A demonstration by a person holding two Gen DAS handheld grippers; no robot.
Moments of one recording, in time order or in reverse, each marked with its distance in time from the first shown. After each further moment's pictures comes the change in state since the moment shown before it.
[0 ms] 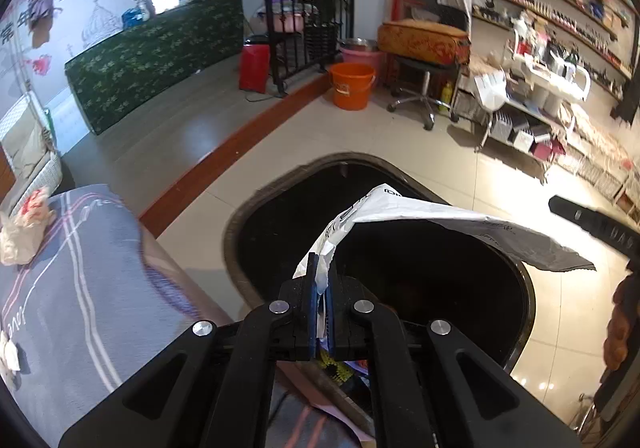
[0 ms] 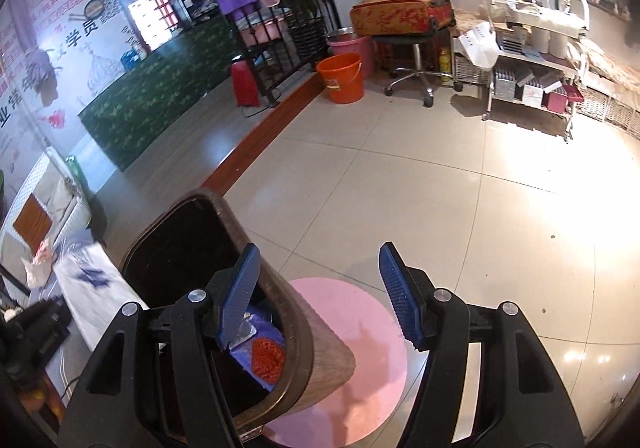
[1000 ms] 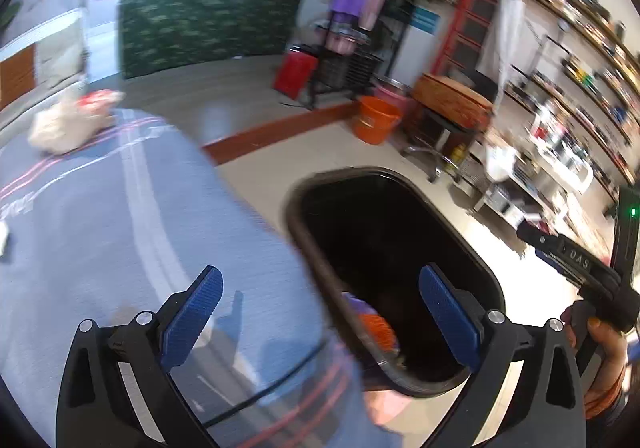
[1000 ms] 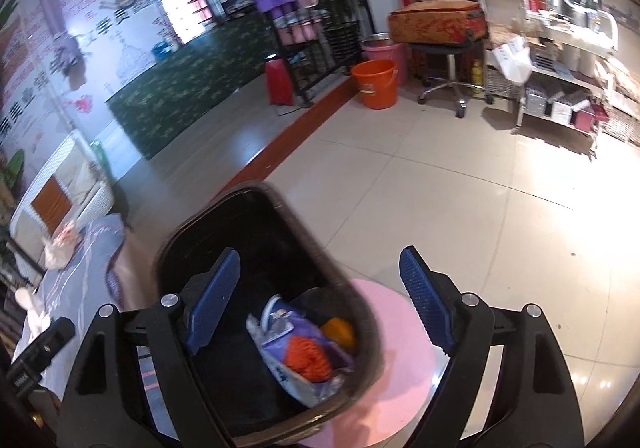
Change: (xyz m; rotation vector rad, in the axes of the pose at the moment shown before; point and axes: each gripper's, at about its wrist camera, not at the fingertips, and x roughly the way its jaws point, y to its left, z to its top) left arm -0.073 0.076 -0.048 -0.340 -0.097 -0.046; right arm -0.009 0.054 -0.010 -0.090 0.001 0.106
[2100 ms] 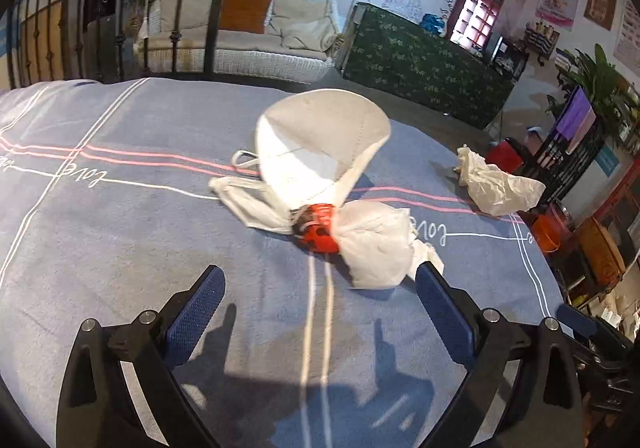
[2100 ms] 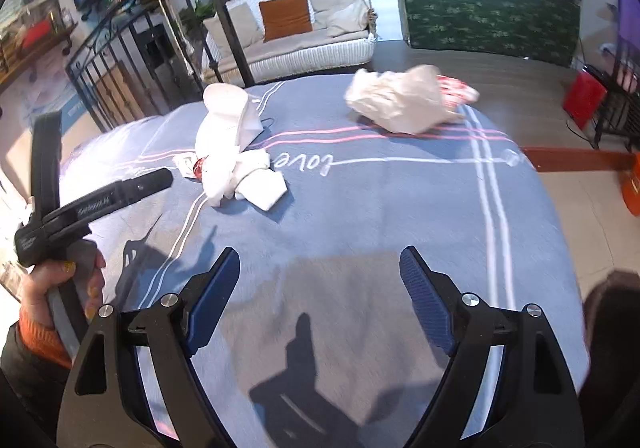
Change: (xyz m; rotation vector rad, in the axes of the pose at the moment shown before) left arm -0.136 0.309 -0.024 -0.494 -0.136 0.458; right arm 0.025 0.403 -0.121 -0.780 0.316 0.630
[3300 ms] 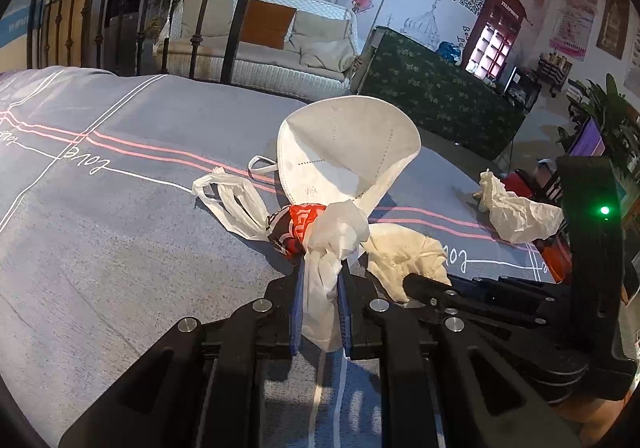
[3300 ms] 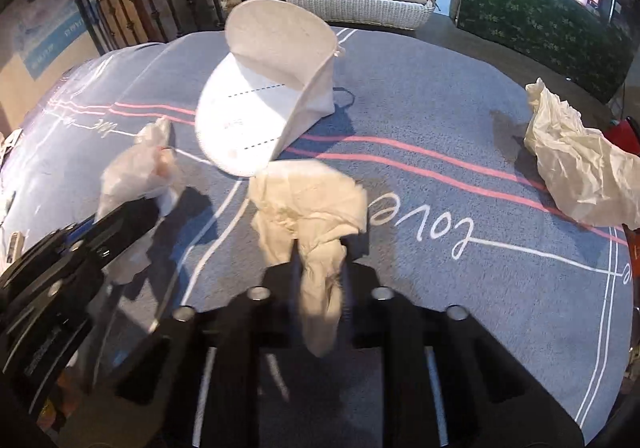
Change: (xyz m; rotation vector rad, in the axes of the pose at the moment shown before) left arm 0.007 0.021 -0.004 -0.091 -0.091 0.030; right arm 0.133 0.083 0.056 -0.201 0.192 -0.021
